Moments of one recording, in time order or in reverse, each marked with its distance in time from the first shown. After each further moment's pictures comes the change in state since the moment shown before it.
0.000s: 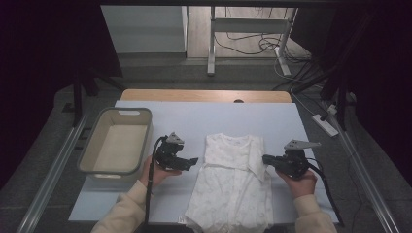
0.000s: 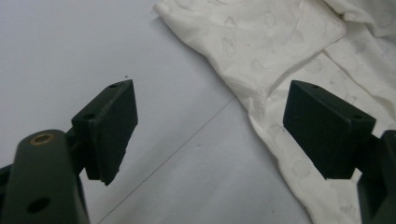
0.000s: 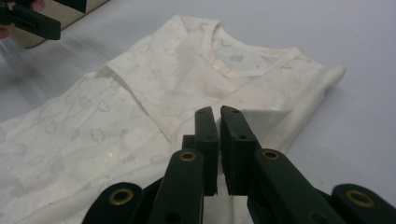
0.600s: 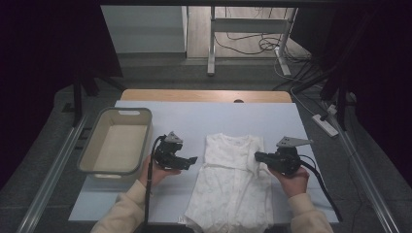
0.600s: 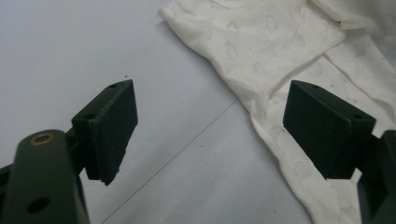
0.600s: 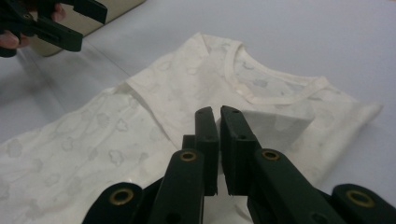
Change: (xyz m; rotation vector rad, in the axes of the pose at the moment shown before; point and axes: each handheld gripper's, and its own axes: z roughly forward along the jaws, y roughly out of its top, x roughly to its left) left arm 0.001 0.000 -0.004 -0.012 0.007 -0.006; right arm 0.017 0.016 0.012 -0.030 0.034 -0.043
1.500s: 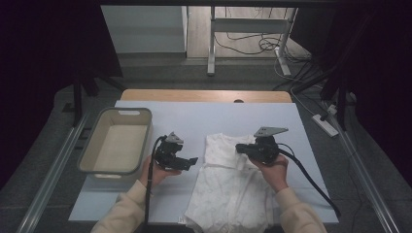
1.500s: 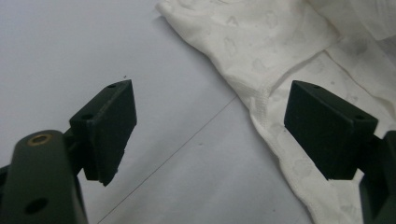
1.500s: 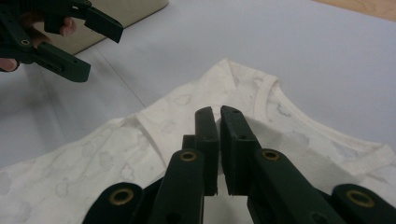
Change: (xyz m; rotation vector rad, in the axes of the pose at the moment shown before) left arm 0.000 -0.001 0.003 0.011 -0.008 -0.003; right arm 0.013 0.035 0.054 0.029 0.059 -0.080
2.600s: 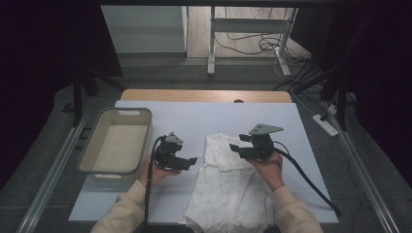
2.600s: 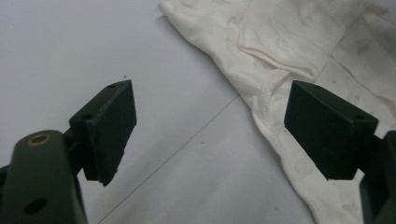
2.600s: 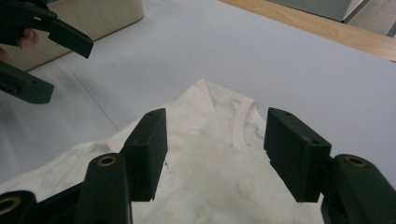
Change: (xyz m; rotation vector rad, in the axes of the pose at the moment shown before) left arm 0.001 0.000 -0.001 0.000 0.004 -0.002; right arm 0.004 0.007 0.011 -0.052 -0.122 -0.039
